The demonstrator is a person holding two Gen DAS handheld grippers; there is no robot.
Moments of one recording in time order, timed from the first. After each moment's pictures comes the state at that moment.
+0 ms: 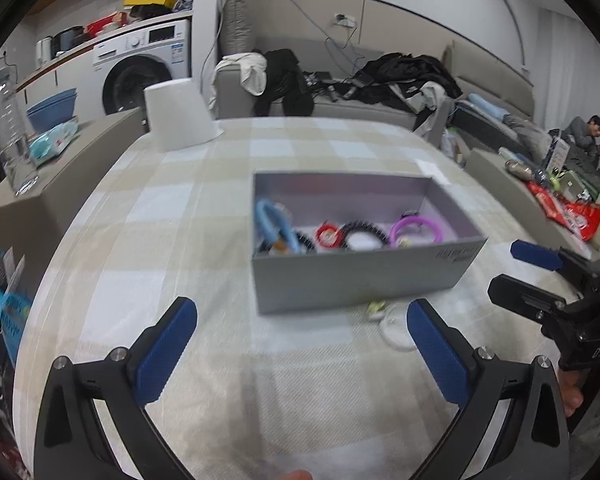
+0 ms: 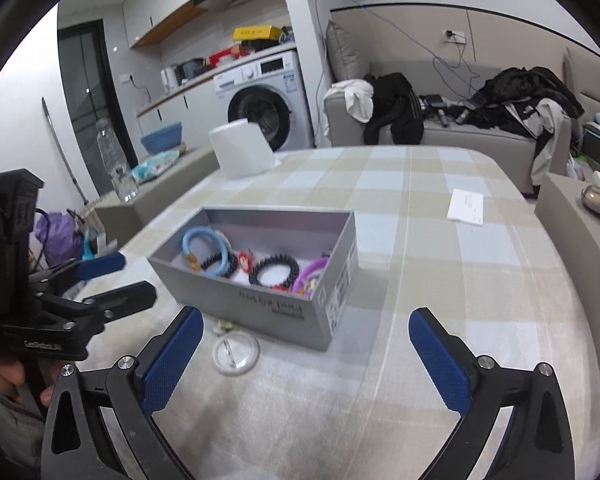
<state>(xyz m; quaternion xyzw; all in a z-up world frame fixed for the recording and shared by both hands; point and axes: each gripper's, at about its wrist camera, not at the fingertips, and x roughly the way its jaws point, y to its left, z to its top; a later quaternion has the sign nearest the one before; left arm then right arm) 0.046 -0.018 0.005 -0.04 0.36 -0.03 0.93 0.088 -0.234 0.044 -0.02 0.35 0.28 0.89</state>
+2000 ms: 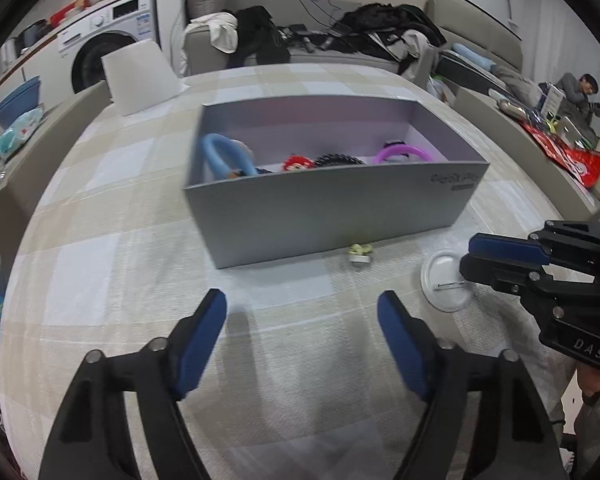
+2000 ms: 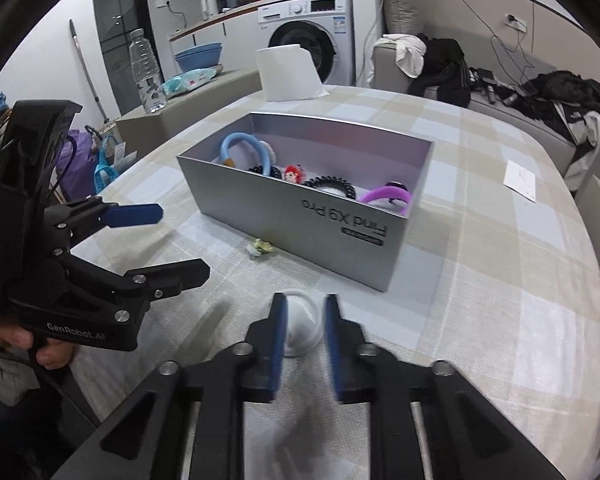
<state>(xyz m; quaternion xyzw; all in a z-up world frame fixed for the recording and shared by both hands) 0.059 -0.037 -0.019 0.00 0.44 -0.08 0.90 0.073 -0.204 0.018 -0.11 0.40 0.33 0.85</state>
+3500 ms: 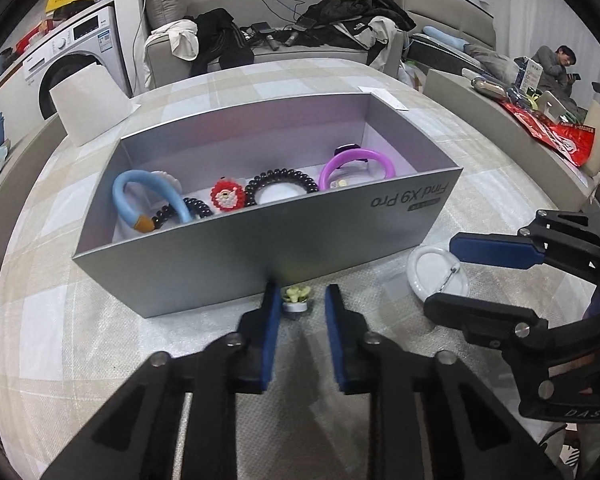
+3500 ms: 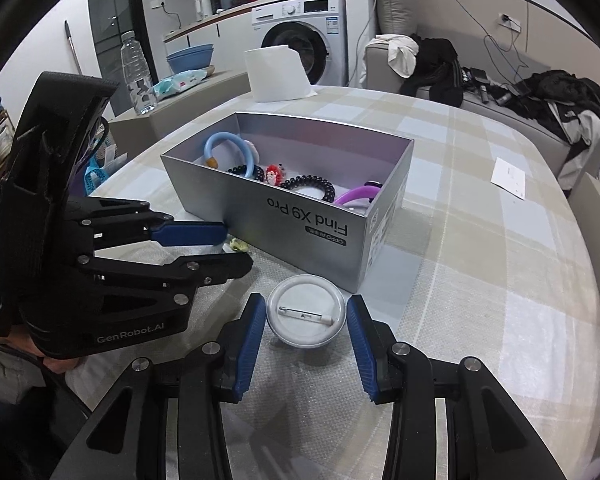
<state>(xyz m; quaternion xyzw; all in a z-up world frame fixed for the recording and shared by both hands) 0.076 -0.070 -0.018 0.04 0.43 -0.11 0.89 0.078 -0.213 0.017 -0.11 0.40 0.32 0.85</state>
